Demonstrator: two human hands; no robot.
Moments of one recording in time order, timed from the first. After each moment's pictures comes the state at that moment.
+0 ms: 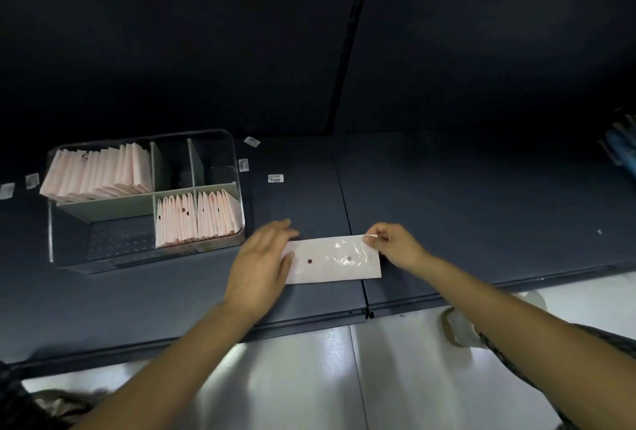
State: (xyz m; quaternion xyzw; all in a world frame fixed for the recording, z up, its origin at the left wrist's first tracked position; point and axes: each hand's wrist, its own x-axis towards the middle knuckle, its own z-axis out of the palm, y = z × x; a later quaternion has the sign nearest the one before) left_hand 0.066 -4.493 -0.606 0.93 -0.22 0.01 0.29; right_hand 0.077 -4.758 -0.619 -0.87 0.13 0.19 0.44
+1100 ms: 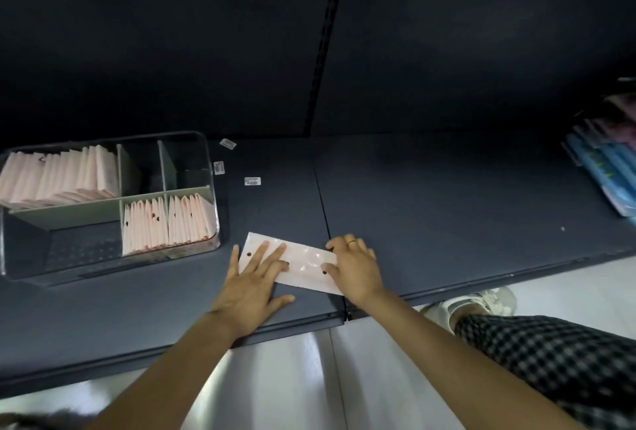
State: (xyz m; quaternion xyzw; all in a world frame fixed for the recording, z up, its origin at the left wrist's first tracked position) left_hand 0.062 -4.502 -0.662 0.94 -0.31 -0.14 0.05; right_hand 0.049 -4.714 -0.641 -0.98 0.07 0.13 0.13
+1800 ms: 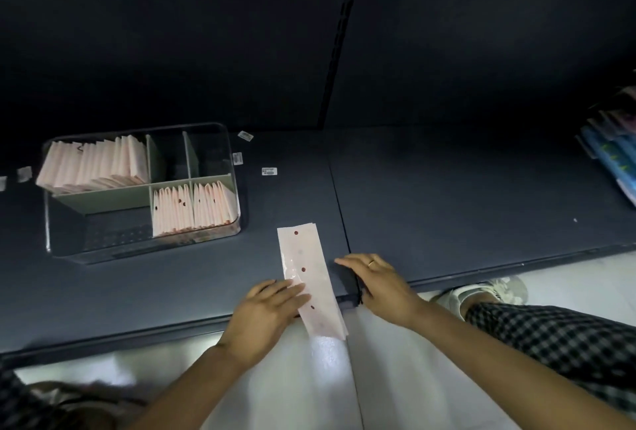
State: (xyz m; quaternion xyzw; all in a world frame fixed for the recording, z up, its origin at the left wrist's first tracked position) left_hand 0.001 -4.479 -0.650 0.90 -0.41 0.03 0.18; right_hand -0.008 -4.736 -0.627 -0.96 -0.09 0.20 0.18
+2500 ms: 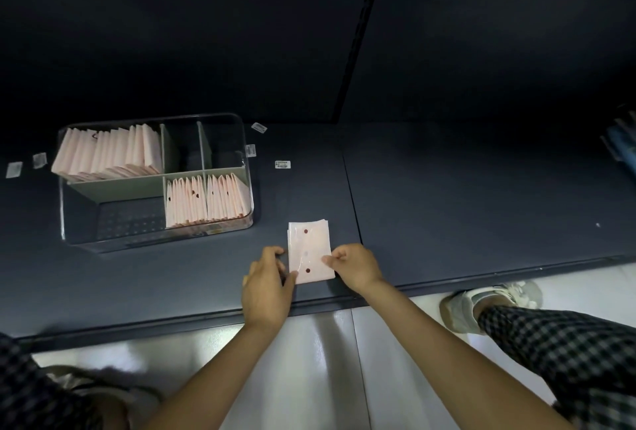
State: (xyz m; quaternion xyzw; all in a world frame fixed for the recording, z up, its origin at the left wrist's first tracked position) left_hand 0.019 -4.502 -0.650 0.92 0.03 -0.08 0.37; right_hand 0.041 -4.667 -0.639 -0.90 0.18 0.22 0.33
